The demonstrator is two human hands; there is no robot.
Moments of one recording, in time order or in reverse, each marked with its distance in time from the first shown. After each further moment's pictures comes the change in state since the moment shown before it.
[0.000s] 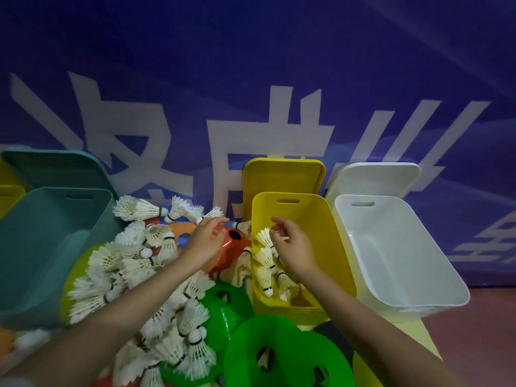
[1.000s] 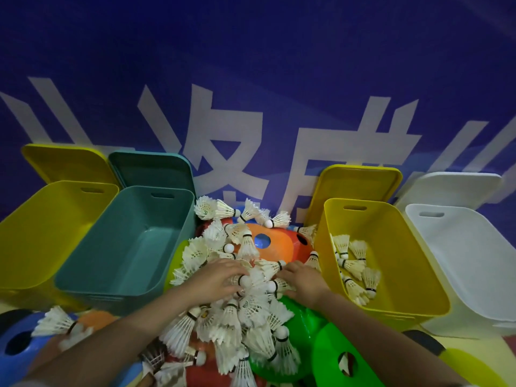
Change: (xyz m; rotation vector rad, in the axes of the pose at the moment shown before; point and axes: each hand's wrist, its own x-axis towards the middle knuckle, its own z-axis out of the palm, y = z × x) left_hand -0.081 -0.147 -0.123 0.408 -0.410 0.303; right_hand -0.035 0.004 0.157 -0.921 -0.618 -0.377
